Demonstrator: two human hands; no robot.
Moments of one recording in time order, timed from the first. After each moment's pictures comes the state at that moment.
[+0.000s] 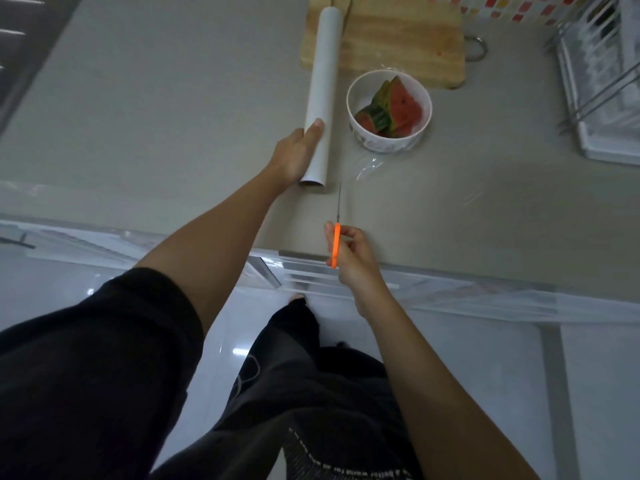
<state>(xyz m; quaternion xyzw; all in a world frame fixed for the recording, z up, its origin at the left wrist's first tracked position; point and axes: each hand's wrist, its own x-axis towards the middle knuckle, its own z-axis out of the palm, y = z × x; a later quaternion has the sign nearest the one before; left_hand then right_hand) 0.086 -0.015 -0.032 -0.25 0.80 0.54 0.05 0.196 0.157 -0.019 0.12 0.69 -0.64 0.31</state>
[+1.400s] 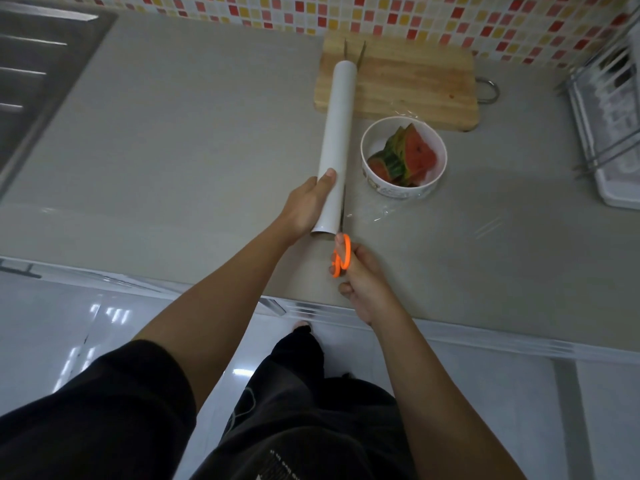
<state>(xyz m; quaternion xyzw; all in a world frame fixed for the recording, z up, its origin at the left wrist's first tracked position) 0.087 -0.021 -0.038 -0.26 0.75 0.60 0.07 0.143 0.126 -0.030 0.14 0.63 -0.68 0.35</state>
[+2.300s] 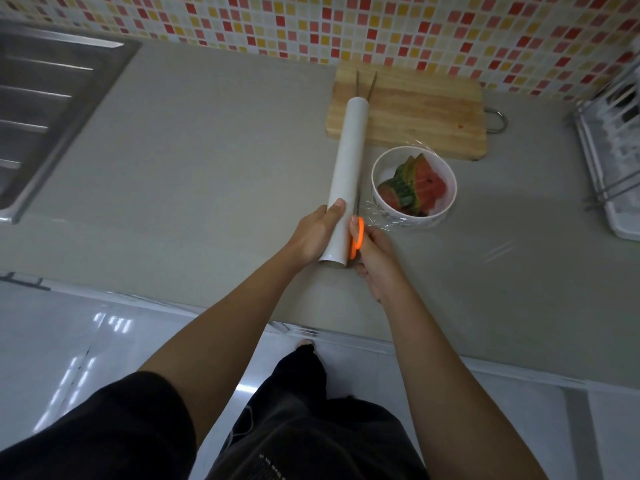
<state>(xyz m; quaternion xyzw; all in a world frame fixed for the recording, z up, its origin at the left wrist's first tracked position) 0.090 -0.022 -0.033 -0.26 0.72 0.64 0.08 0.079 0.102 -0.025 0.09 0.66 -0.69 0.30</state>
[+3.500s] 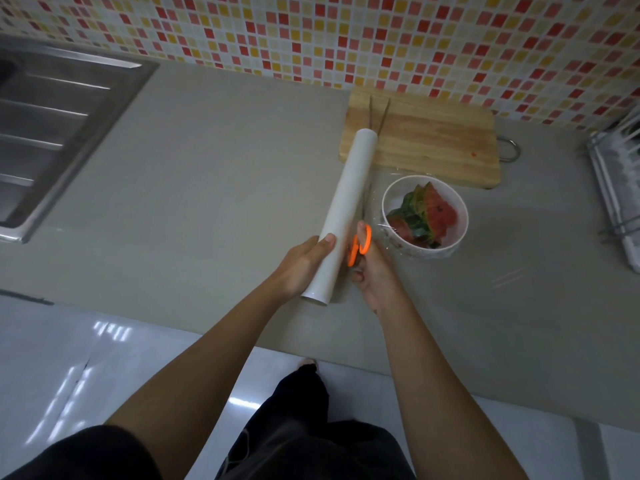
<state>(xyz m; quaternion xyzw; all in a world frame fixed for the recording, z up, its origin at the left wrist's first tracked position) 0.112 -0.059 -0.035 -0.23 0.71 0.65 0.10 0.052 0.070 -0.031 0.10 0.62 -0.71 0.31</state>
